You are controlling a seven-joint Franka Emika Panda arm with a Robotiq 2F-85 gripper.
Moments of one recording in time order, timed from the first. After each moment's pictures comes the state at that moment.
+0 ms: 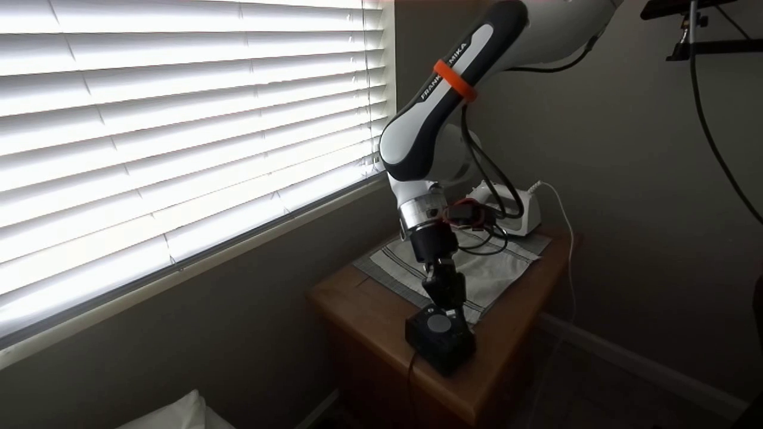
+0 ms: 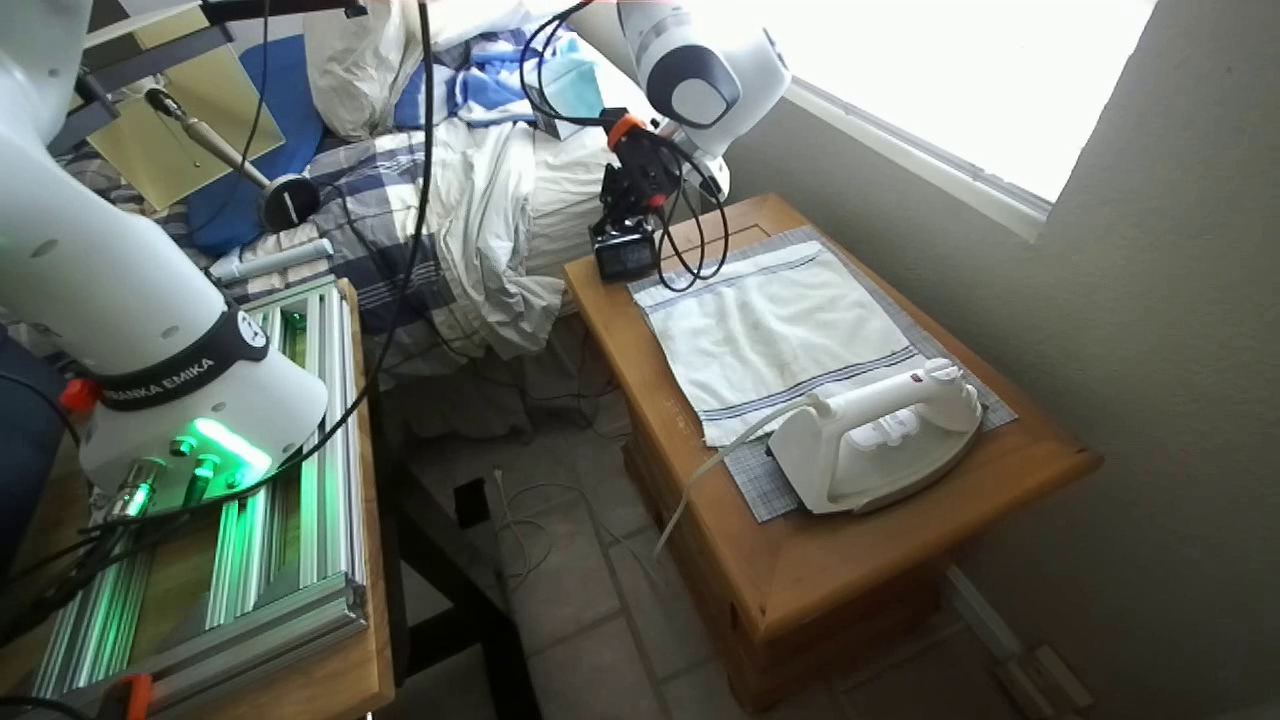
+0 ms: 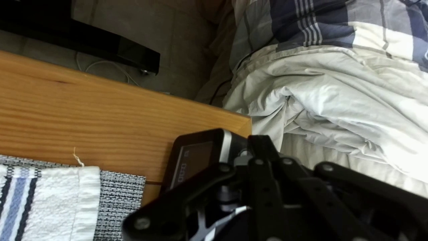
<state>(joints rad) 0.03 0.90 0.17 -1.67 0.39 1.90 -0.28</state>
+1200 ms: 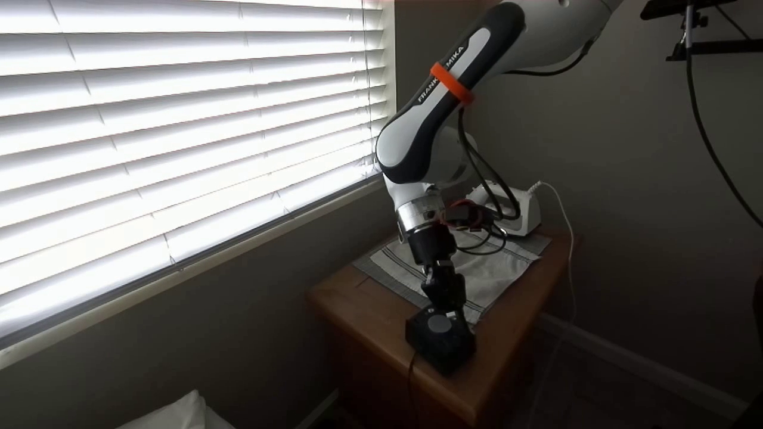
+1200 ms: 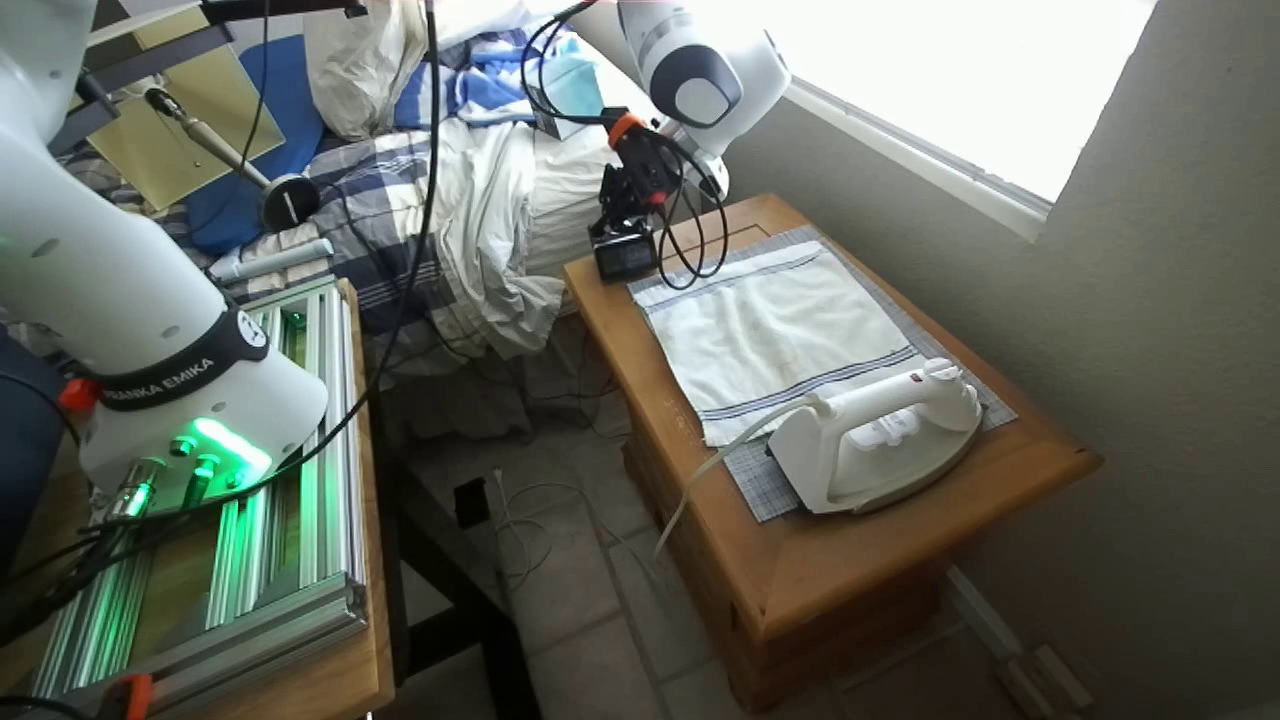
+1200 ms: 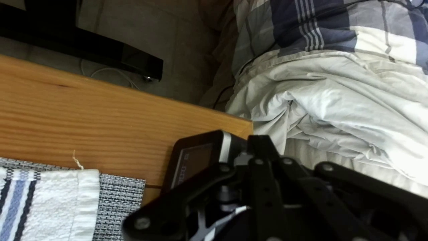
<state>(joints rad) 0.04 0.91 0.17 -1.65 0.37 1.87 -0.26</state>
